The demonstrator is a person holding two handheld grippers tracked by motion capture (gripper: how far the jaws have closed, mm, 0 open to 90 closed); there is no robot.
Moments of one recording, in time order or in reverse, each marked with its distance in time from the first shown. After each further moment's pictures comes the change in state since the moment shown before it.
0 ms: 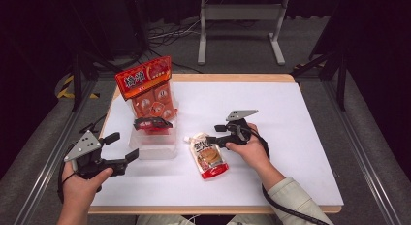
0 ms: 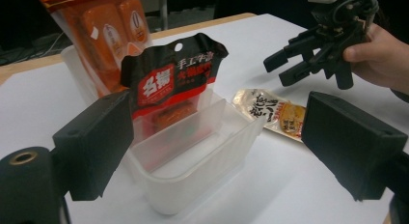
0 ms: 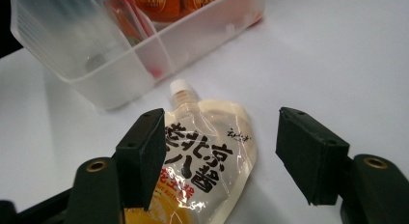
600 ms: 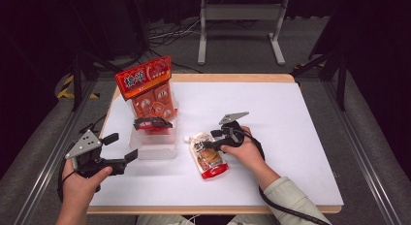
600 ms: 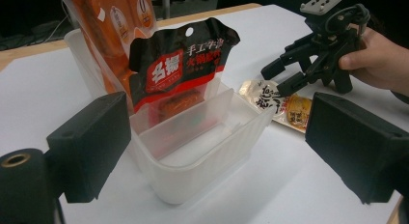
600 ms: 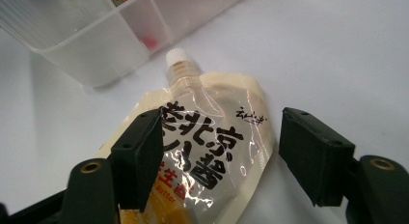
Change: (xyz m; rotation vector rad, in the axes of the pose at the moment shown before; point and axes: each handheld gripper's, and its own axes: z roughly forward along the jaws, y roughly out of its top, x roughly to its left) left arm 0.006 -0.004 0.004 0.037 0.003 -0.018; right arm -0.003 -0.010 0.026 0.089 0.031 0.023
